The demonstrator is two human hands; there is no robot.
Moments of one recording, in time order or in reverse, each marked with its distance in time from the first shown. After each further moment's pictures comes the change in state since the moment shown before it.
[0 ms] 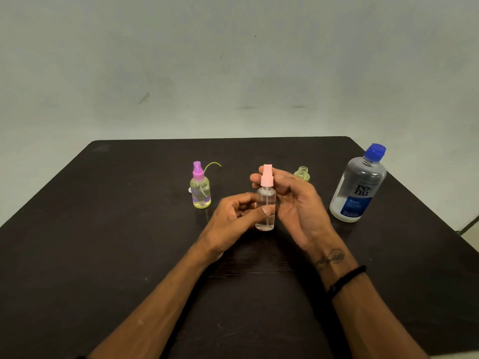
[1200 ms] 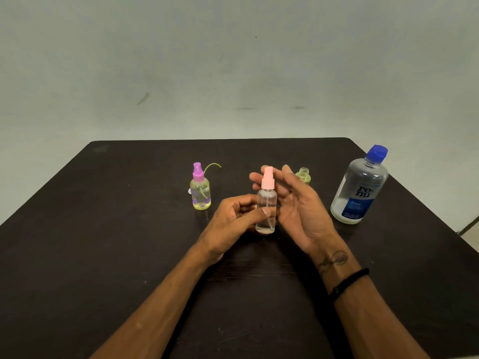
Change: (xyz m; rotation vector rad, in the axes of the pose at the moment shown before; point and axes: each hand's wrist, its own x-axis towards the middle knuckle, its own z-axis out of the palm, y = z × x) left_hand 0.001 0.000 -0.001 -0.091 -0.024 -0.045; right_hand 0.000 -0.001 0.001 0.018 -0.019 0.059
